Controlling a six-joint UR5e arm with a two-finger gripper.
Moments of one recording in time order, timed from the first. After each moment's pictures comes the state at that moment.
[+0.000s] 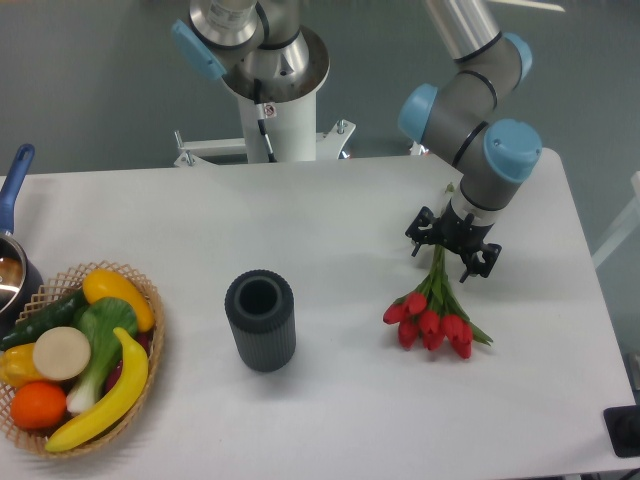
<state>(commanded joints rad) 2.85 -2.01 -1.86 -0.89 1.38 1.38</state>
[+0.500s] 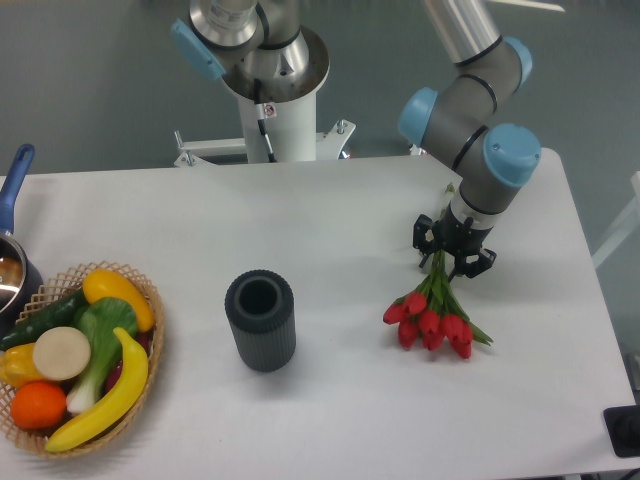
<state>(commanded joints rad) 2.85 -2.01 -1.86 -0.90 1.38 1.38</state>
